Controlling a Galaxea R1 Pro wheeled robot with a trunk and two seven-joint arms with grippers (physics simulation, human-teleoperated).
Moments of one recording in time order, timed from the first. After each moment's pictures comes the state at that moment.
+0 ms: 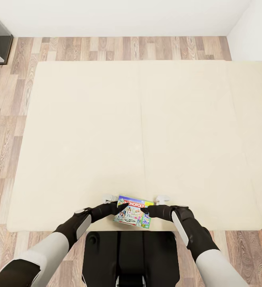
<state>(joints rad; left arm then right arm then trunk) -0.80 -0.02 -0.25 -0.35 0.36 0.02 -0.70 -0.61 0.05 0.08 -0.89 -0.11 0.62 0.36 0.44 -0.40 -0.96</state>
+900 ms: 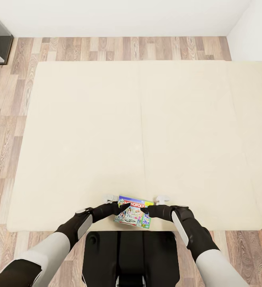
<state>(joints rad) -0.80 -0.03 -0.25 -0.35 0.36 0.02 -0.73 -0.61 0.05 0.08 -0.89 -0.12 0.62 0.36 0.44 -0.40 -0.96</state>
